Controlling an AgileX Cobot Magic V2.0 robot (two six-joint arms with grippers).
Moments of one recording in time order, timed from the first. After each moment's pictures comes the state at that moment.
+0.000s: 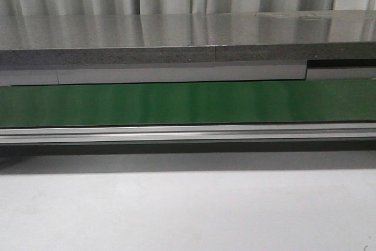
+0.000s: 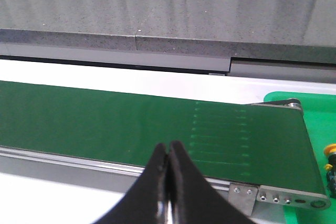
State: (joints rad) left arm -0.05 0.33 -0.32 -0.16 0.28 0.30; right arm 0.01 0.39 -0.45 0.38 0.41 -0.33
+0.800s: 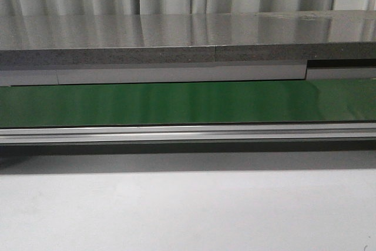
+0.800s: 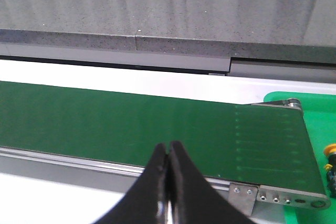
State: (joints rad) left arm -0.05 0.33 -0.32 -0.16 0.28 0.30; right arm 0.01 0.39 -0.45 0.38 0.41 -0.33
